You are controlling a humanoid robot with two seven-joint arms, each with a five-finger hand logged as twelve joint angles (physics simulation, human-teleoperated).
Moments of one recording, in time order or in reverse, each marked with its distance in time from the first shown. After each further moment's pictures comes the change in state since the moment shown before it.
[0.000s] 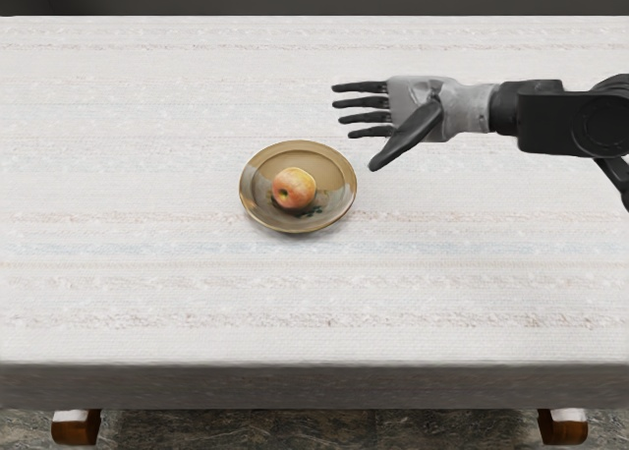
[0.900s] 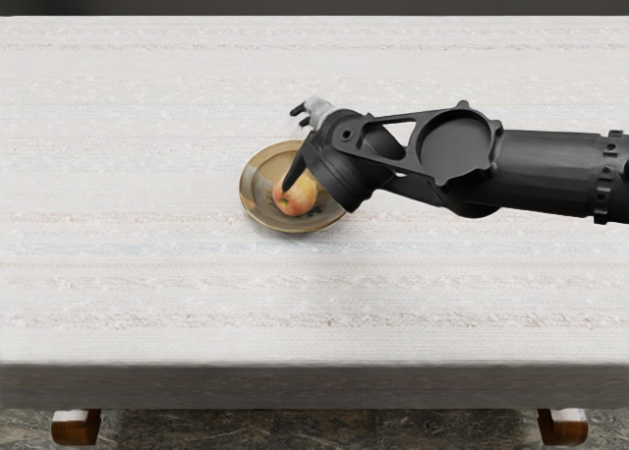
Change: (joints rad) left arm 0.000 0.000 0.000 0.000 0.000 0.000 0.000; right arm 0.577 0.432 -0.971 0.026 0.004 -1.085 0.000
